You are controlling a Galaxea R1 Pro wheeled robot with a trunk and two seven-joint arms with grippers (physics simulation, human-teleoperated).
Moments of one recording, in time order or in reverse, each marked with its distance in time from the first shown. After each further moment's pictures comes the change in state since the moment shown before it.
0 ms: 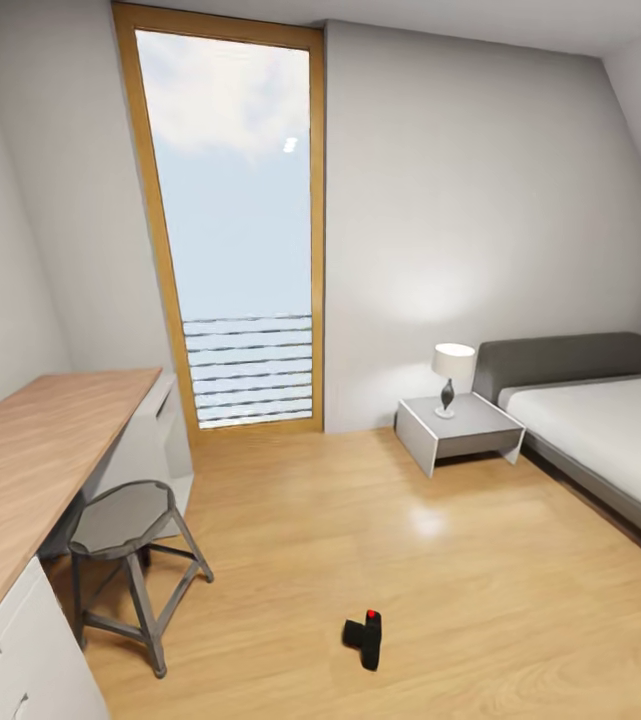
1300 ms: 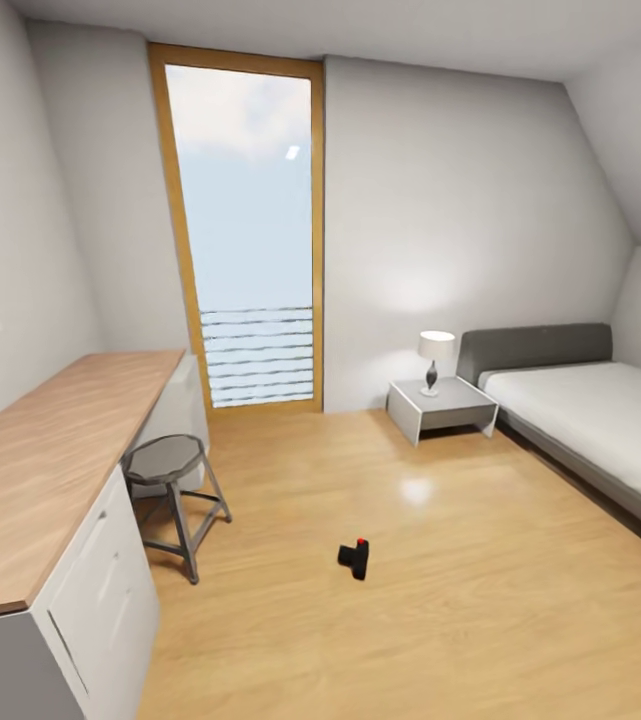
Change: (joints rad) left arm 0.000 -0.002 0.000 0.000 -0.006 0.000 0.000; right arm 0.000 0.000 0.004 0.000 0.006 0.000 0.000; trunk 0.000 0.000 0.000
